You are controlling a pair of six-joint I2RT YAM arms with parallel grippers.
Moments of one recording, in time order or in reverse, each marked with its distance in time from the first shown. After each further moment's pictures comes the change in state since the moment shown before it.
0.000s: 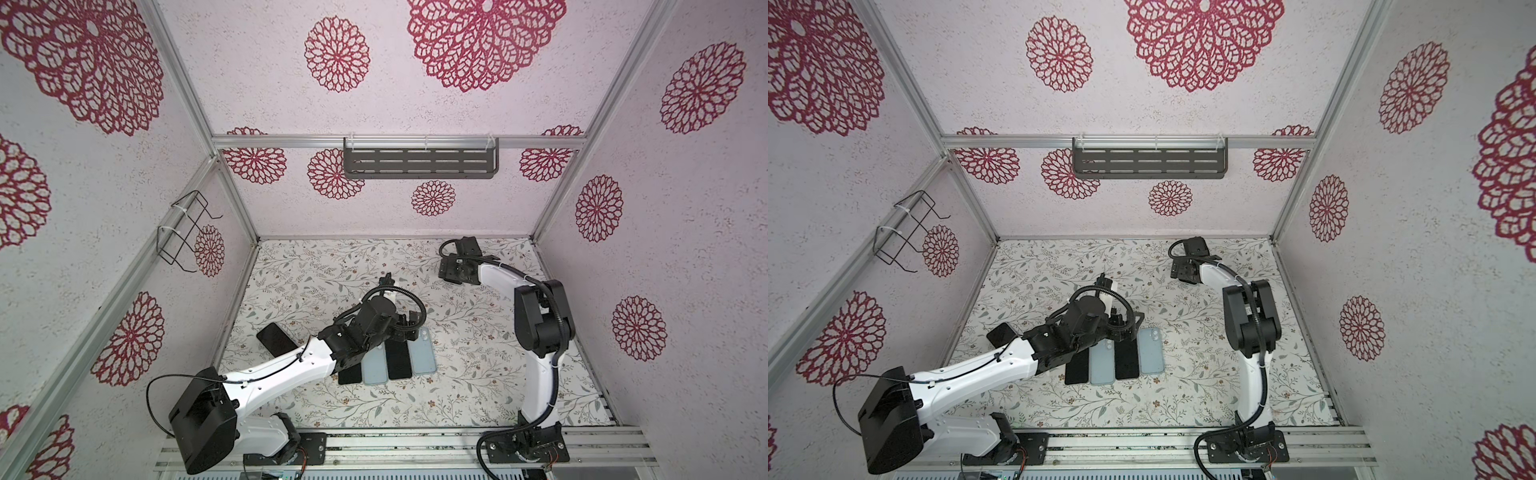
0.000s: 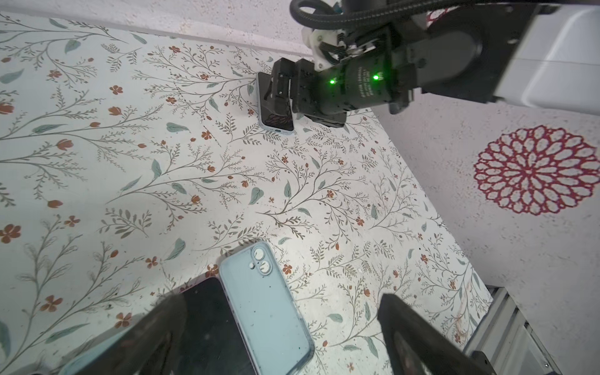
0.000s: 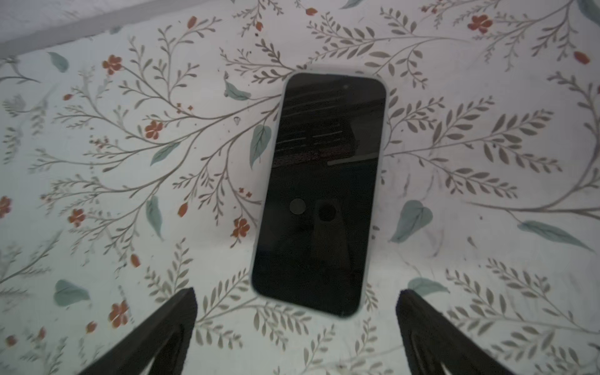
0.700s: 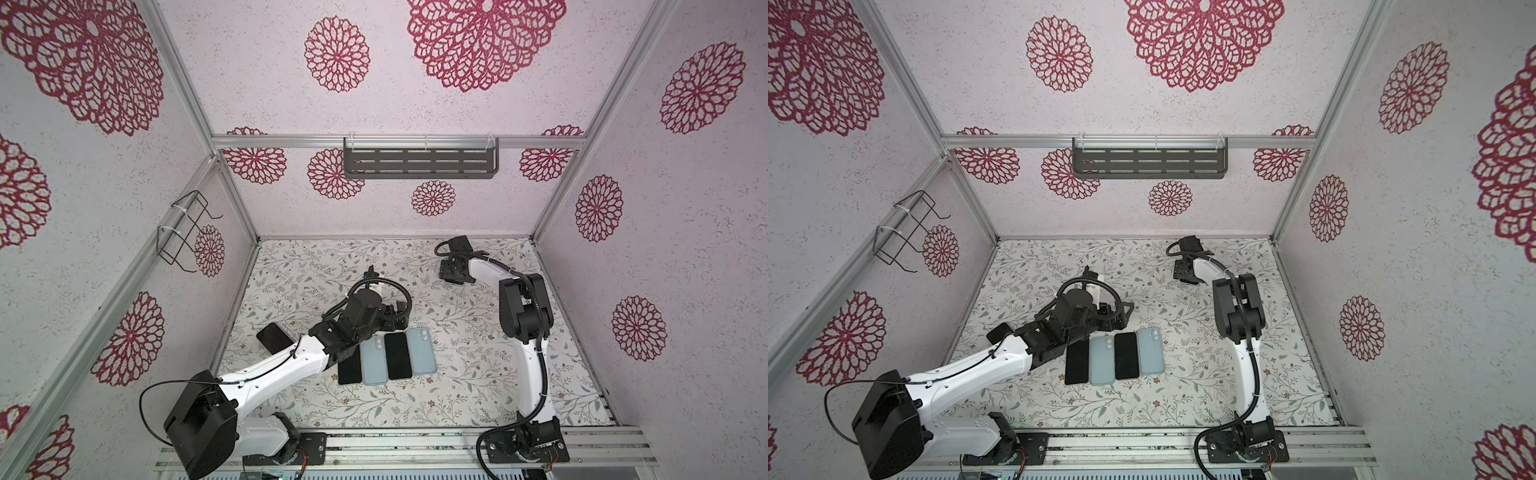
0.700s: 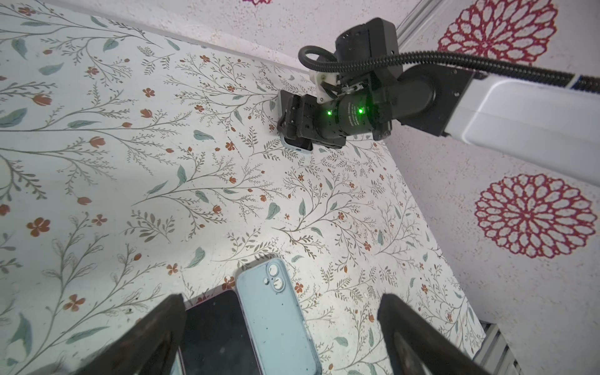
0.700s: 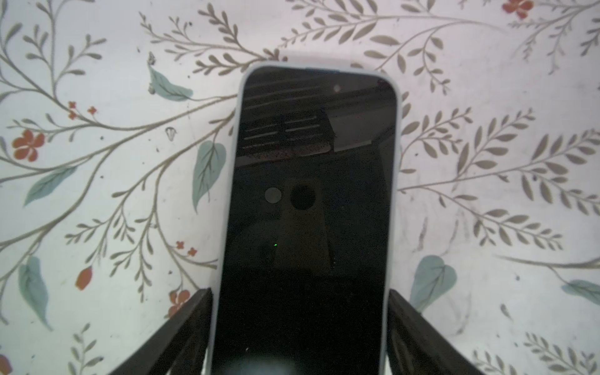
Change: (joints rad) left arm 0.138 -0.020 -0.034 0.043 0.071 -0.066; right arm -0.006 0.166 0.174 -0.085 0.068 -0.024
